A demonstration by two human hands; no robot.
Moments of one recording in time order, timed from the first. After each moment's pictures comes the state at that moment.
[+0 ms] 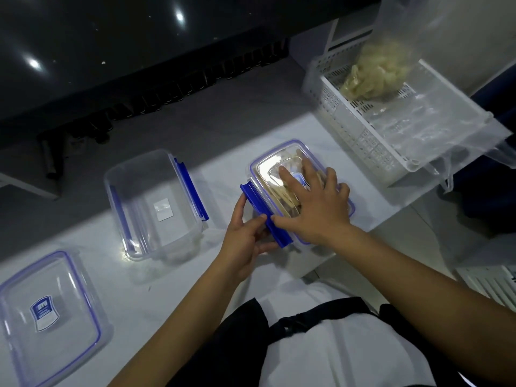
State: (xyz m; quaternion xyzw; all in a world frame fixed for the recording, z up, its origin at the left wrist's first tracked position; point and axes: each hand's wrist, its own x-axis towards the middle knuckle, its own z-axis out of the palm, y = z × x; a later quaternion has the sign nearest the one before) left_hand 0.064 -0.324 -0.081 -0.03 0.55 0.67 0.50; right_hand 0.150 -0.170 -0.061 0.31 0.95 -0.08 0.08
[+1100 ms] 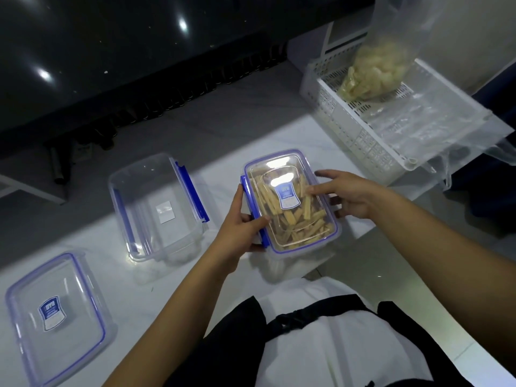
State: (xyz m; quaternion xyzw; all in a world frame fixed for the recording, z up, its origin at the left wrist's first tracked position) left_hand 0.045 -0.322 -0.063 0.11 0.70 0.51 0.48; right_hand 0.157 -0.099 -0.032 0.49 0.57 -0.65 0.13
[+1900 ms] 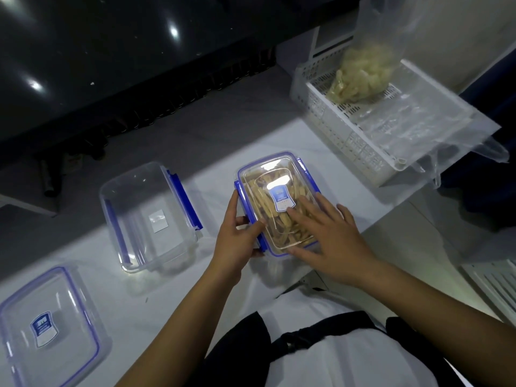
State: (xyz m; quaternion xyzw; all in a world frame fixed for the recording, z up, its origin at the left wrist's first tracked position) left_hand 0.064 -0.317 -0.062 0.07 0.71 0.57 0.41; right_hand 0.219 -0.179 -0.042 0.21 0.95 -0.23 0.09
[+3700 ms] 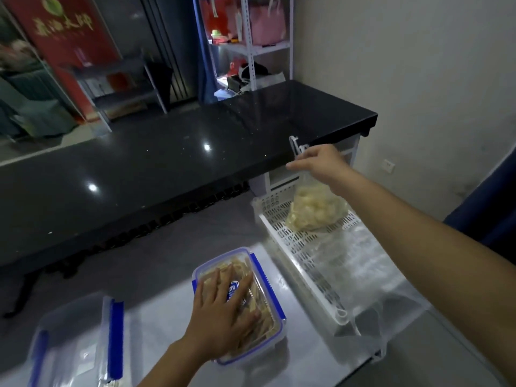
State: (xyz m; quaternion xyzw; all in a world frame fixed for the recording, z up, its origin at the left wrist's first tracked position) left_hand 0.045 -0.160 -0.058 0.45 0.88 -0.01 0.15; right_hand 0.068 0.180 0.088 0.34 0.77 -0.51 -0.19
